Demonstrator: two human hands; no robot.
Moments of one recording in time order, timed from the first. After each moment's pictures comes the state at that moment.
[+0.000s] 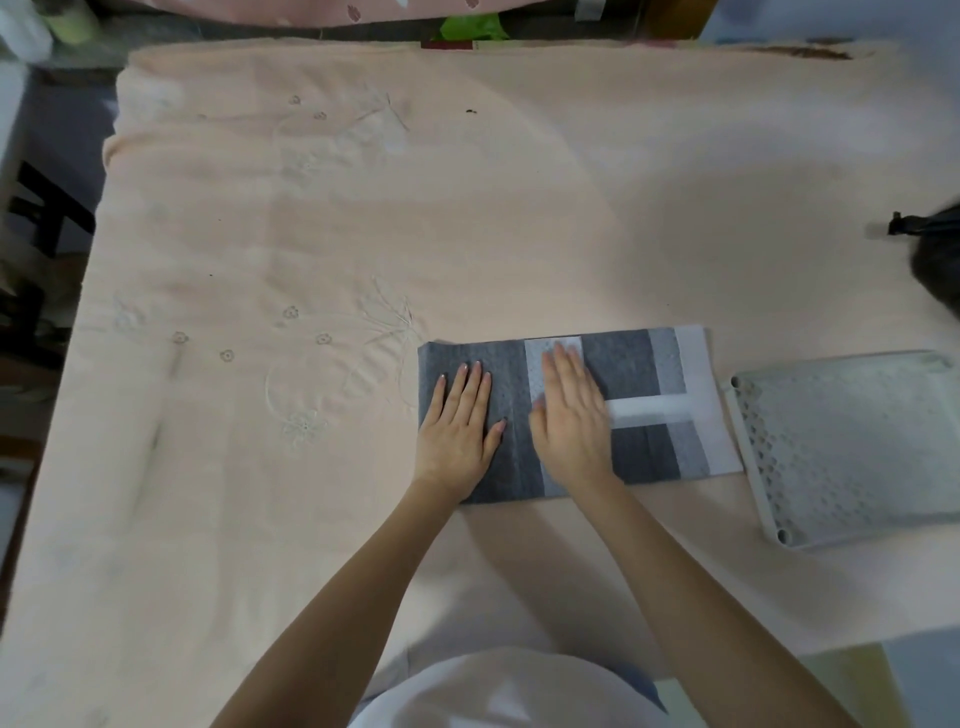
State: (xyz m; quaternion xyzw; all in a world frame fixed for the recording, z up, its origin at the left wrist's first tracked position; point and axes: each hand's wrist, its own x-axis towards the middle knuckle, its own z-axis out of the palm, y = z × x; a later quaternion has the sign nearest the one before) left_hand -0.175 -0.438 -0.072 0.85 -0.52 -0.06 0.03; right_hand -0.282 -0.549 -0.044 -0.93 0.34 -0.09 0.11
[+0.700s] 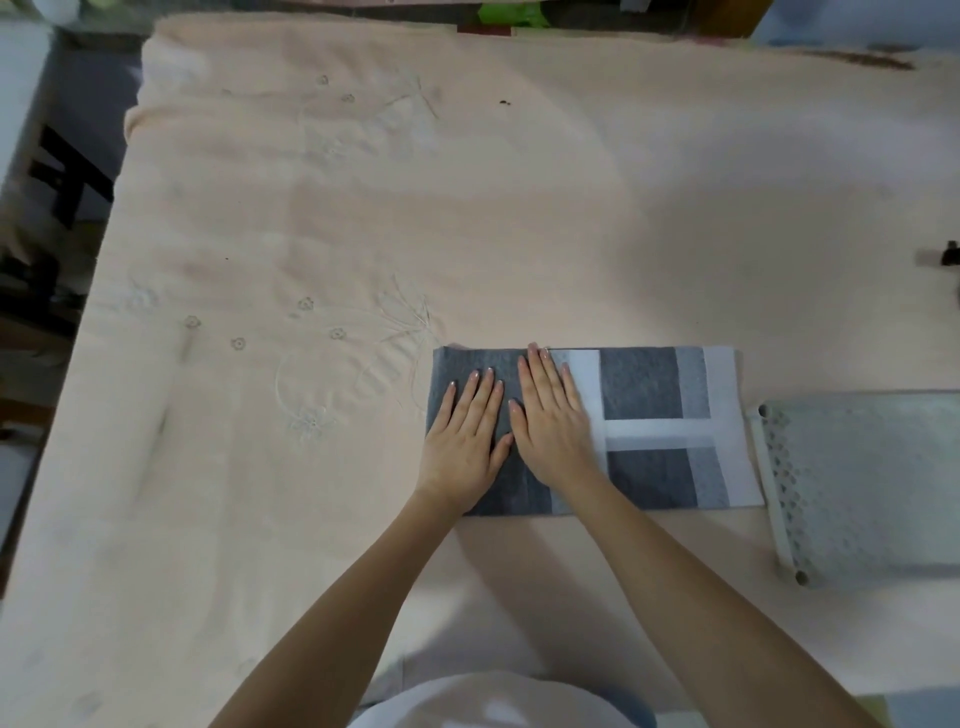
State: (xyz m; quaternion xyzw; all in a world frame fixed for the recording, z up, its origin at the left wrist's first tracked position) left_hand -0.169 -0.435 -0.079 0.85 -0.52 -0.07 0.06; right_hand -0.250 -0.557 -0.081 -0.97 0.25 0.02 0.07
